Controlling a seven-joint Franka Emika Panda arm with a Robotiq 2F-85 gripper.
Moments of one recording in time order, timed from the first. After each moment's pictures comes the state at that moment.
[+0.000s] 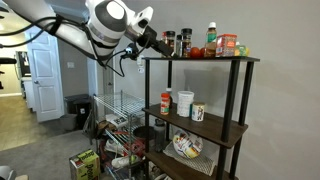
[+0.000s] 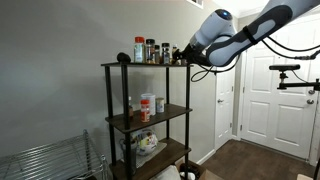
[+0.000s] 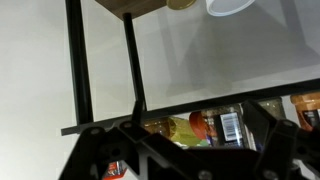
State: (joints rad) arm -0.36 -0.29 0.22 -2.23 -0.61 3.01 0.93
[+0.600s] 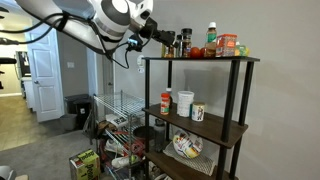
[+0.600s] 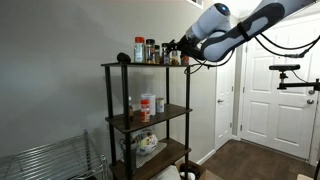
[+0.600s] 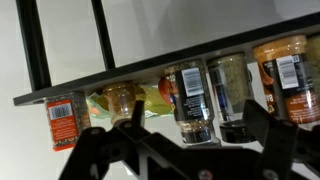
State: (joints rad) arm -0.37 -0.24 0.25 -2.12 -0.61 3.08 0.93
